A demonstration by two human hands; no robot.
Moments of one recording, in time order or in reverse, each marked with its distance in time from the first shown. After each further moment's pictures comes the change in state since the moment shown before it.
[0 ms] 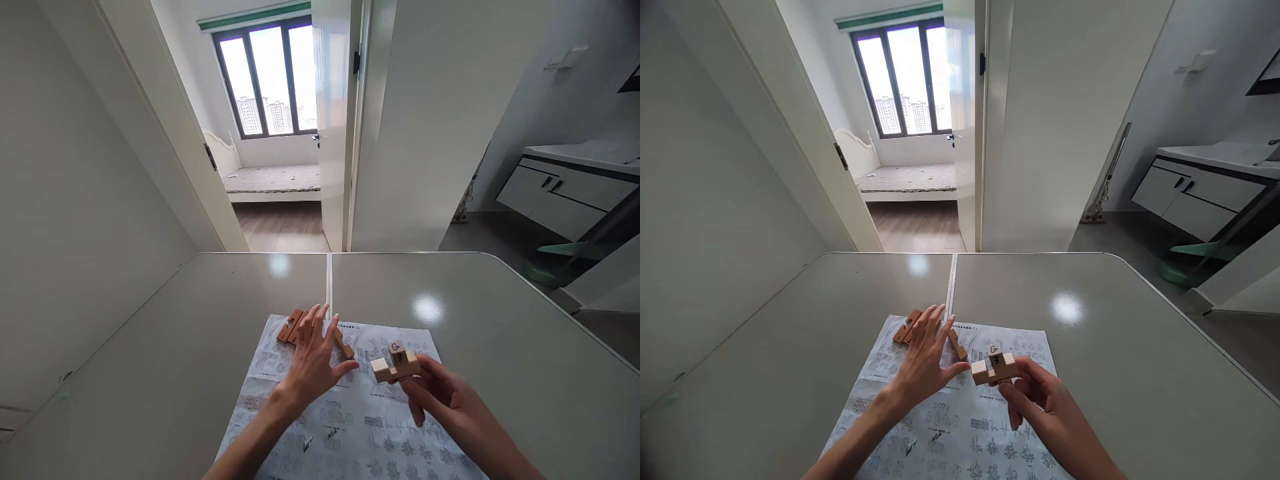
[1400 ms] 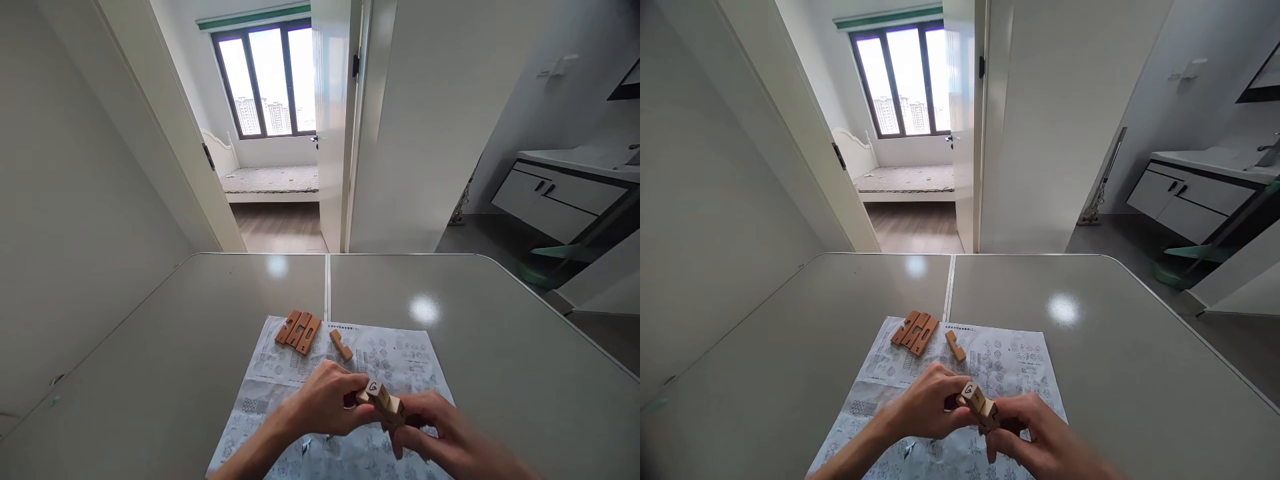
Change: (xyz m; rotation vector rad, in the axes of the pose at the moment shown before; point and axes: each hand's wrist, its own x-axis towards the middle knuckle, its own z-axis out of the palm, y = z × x) left_hand -0.008 0.039 -0.016 -0.478 -0.325 0.244; right_hand -0.006 -0.017 -0.002 -0.150 -0.402 -0.084
